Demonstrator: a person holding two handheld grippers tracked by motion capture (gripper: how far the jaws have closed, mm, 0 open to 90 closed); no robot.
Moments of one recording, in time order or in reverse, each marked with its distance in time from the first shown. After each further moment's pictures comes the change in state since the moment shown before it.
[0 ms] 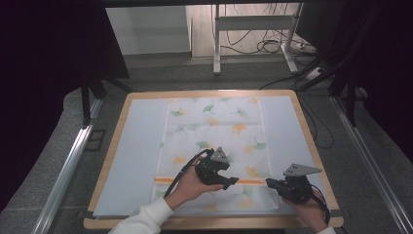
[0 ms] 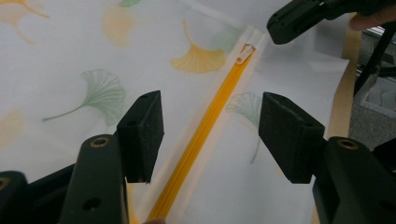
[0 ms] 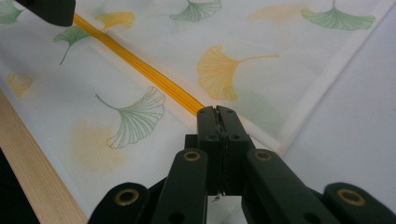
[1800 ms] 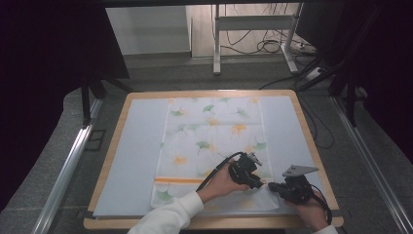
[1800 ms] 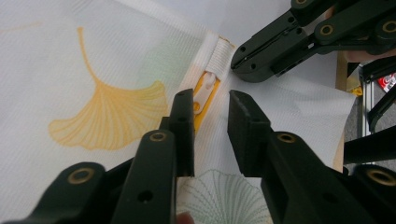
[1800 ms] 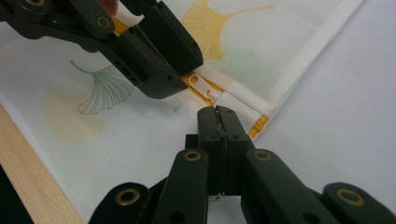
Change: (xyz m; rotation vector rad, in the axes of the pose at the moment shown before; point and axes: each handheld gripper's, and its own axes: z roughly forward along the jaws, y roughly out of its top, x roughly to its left) left arm -0.011 0.038 0.095 0.157 -0.190 0.011; right arm -0.009 -0.010 0.009 0.106 0.004 0.017
